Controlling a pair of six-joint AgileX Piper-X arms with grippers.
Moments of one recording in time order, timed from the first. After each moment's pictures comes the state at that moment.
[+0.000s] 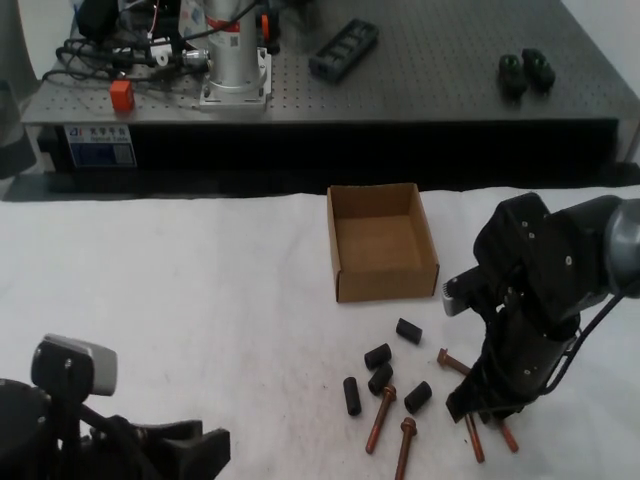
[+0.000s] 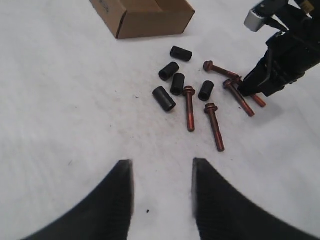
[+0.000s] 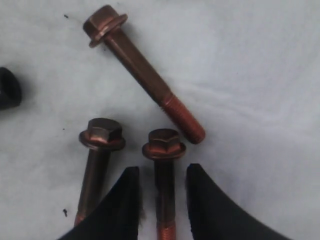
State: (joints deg) left arm -32.5 35.7 -12.8 10.9 12.5 -20.4; right arm 9.7 95.3 -49.6 41.6 7.1 -8.2
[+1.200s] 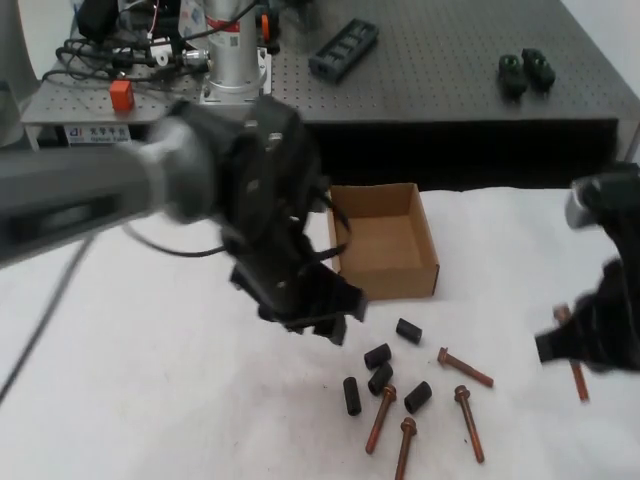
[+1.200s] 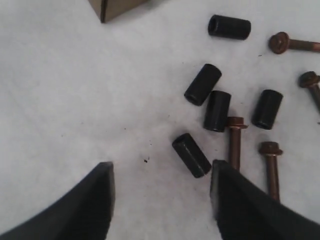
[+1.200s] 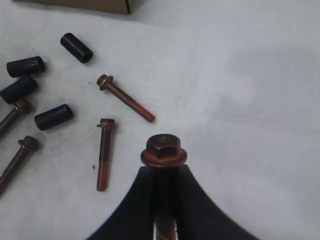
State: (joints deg) left arm -35.8 108.0 -79.7 47.1 11.9 -10.5; right arm 0.7 56.7 -38.7 46.3 0.0 -3.6
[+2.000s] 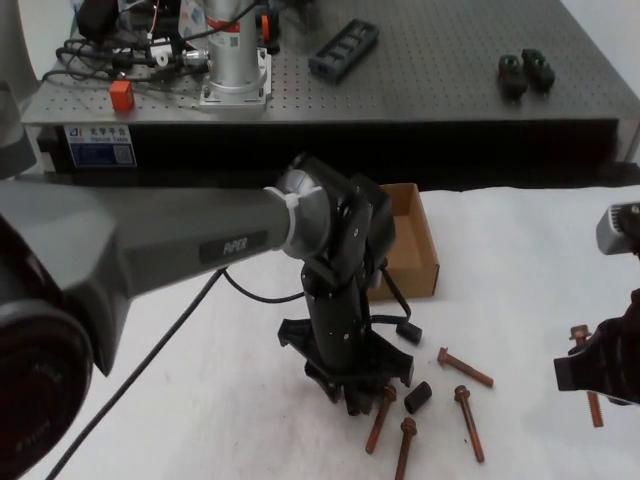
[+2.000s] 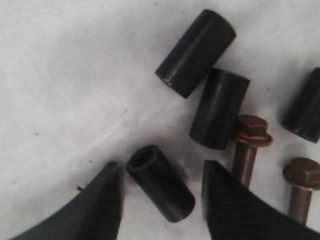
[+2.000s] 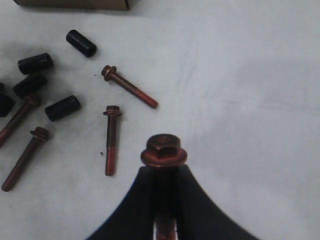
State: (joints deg) left arm -41.7 120.1 -88.0 54.3 11.1 -16.6; right arm 0.7 51.0 -36.8 46.6 0.0 -1.9
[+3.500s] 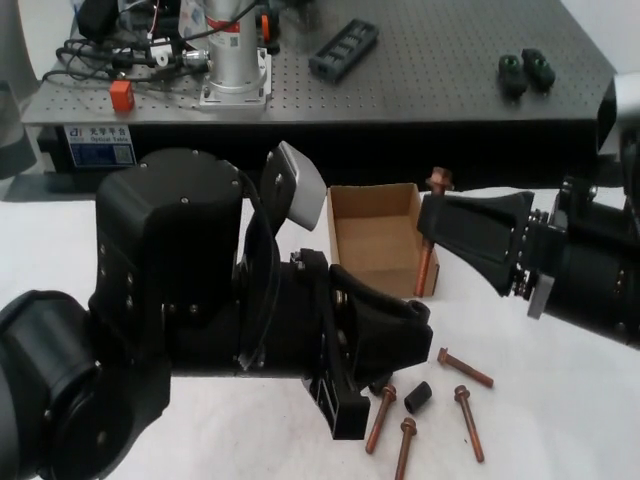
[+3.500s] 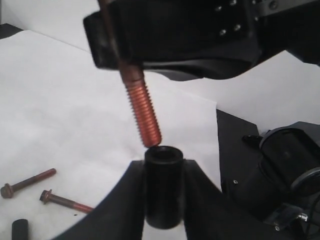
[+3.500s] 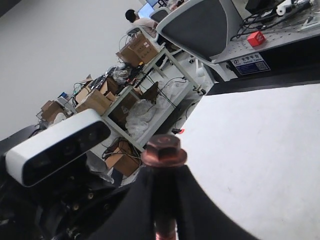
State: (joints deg) left arm -41.8 71.9 -38.9 -11.8 41.1 -8.6; right arm 16.7 50.6 -27.8 -12.7 -31.4 33.6
